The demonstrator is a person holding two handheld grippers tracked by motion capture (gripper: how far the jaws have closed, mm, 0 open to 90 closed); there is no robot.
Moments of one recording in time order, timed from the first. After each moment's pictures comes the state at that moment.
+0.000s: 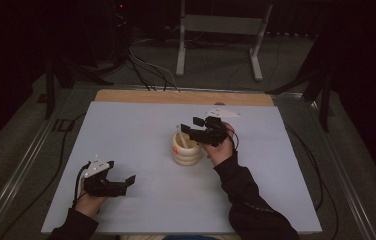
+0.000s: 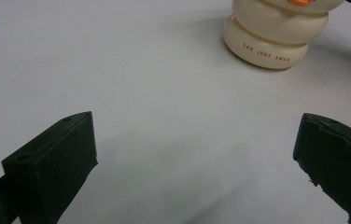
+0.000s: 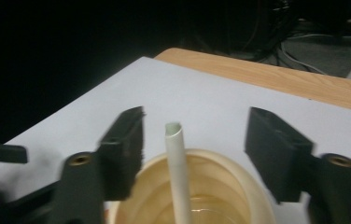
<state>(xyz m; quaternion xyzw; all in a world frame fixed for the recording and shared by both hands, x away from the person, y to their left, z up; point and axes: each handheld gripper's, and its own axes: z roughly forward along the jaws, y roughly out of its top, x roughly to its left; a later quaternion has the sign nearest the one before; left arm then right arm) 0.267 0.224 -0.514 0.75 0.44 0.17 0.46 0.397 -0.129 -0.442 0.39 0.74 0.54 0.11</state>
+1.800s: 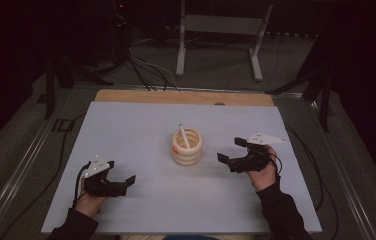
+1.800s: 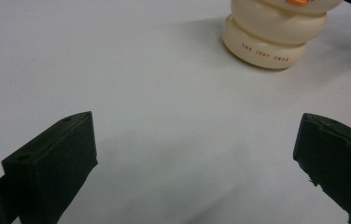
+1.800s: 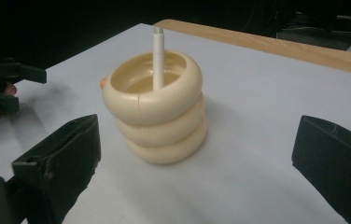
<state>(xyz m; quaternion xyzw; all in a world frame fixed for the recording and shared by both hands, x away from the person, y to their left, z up) 0.267 0.224 -0.514 0.75 0.44 0.17 0.46 0.328 -0.240 -0.457 0.36 0.76 0.52 0.13</state>
